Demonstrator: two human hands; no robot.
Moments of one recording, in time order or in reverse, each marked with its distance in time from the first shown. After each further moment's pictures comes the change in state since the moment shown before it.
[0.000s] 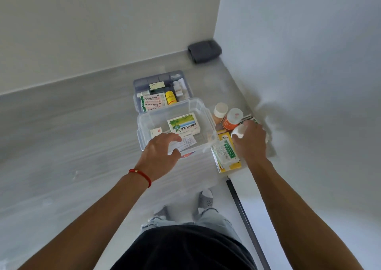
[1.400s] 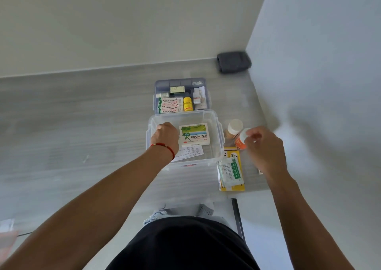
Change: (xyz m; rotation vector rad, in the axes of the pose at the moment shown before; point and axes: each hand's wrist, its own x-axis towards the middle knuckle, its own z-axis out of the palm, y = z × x) left_hand 0.082 -0.004 0.018 0.556 0.012 -0.459; right_hand 0.026 -0.030 -0.054 0.164 -0.130 -0.231
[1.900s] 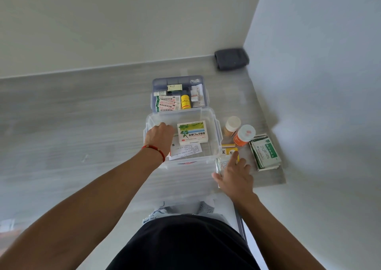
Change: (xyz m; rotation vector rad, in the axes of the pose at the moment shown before) left_hand -0.004 -0.014 0.000 0.254 0.087 0.216; right_hand -0.060 0.035 0.088 -0.569 -0.281 0.002
